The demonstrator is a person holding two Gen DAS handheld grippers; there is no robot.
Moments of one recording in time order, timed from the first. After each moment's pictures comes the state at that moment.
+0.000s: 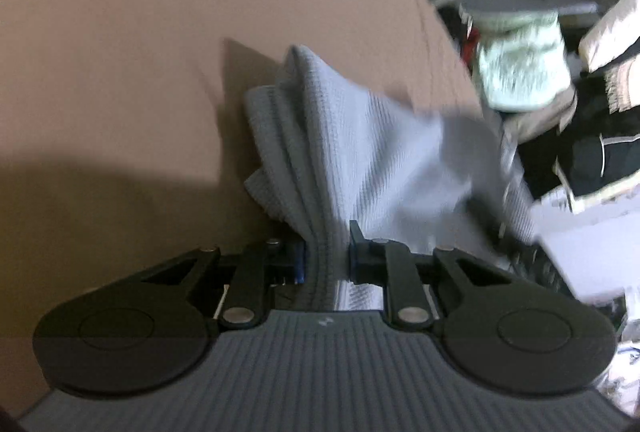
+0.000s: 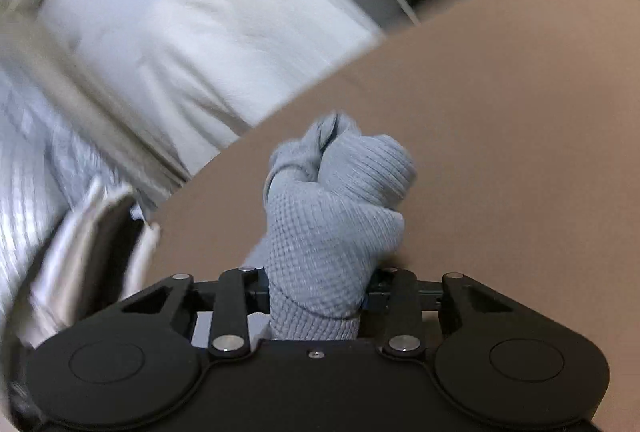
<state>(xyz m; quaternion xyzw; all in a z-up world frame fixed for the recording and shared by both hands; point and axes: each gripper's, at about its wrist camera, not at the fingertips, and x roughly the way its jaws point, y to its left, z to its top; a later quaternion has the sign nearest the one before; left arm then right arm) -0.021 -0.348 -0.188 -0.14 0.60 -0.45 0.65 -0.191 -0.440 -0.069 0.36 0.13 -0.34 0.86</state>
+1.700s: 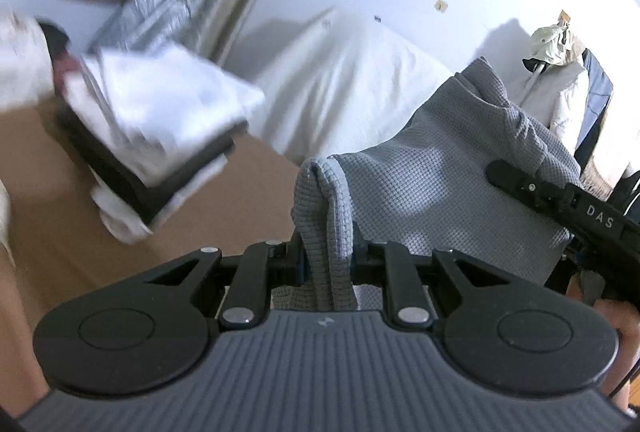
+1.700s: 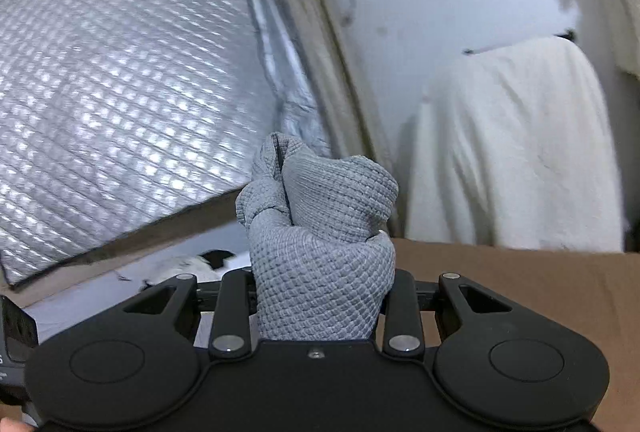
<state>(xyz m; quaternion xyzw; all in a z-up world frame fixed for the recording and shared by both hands) -0.031 -0.075 0.121 -0.17 0.27 -0.39 0.86 -0.076 -0.296 0.215 0.14 0.09 -0.08 0.98</state>
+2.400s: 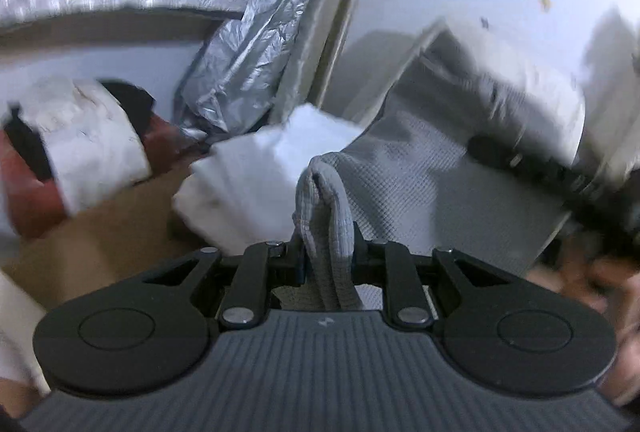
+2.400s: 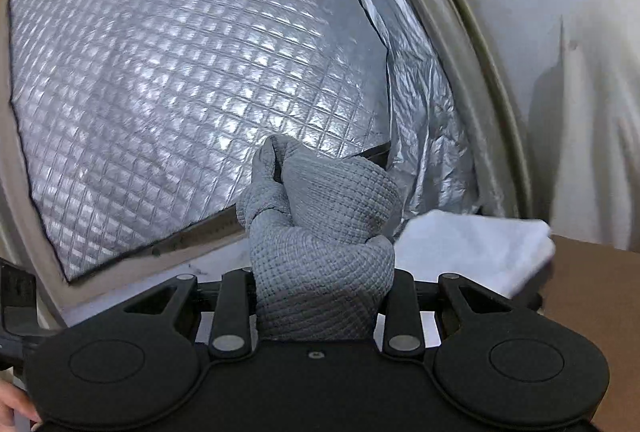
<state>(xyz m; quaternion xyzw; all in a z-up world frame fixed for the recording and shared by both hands) 0.223 -0.052 0.161 -0.14 0.30 -0.29 0.90 0.202 -0.340 0.180 0.18 0.13 0.10 0.97</state>
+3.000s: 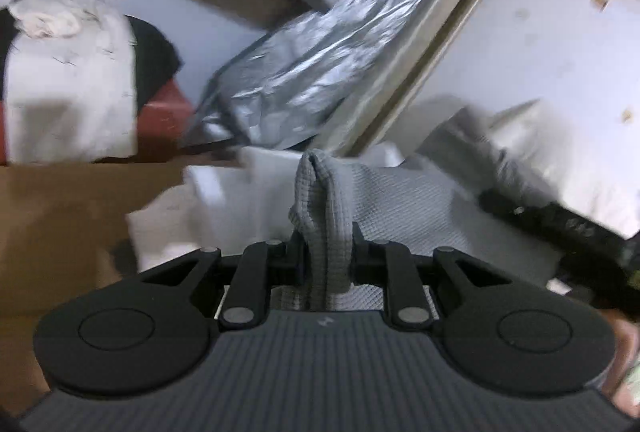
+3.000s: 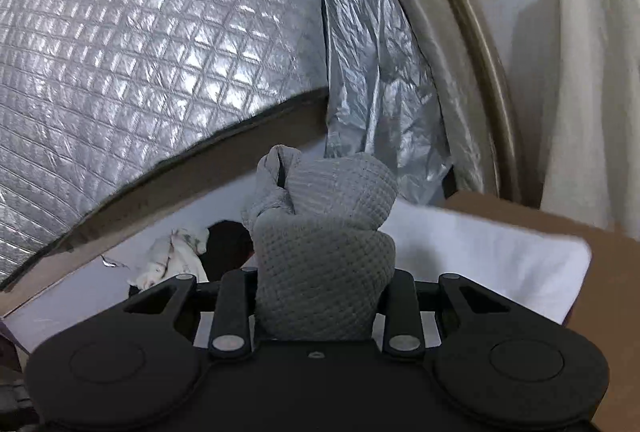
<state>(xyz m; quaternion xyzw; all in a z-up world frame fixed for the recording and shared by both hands) 0.367 -0.113 0.026 -0.28 0.27 -0.21 0.90 0.384 -0.427 0.092 0.19 0.21 0.06 0.96</state>
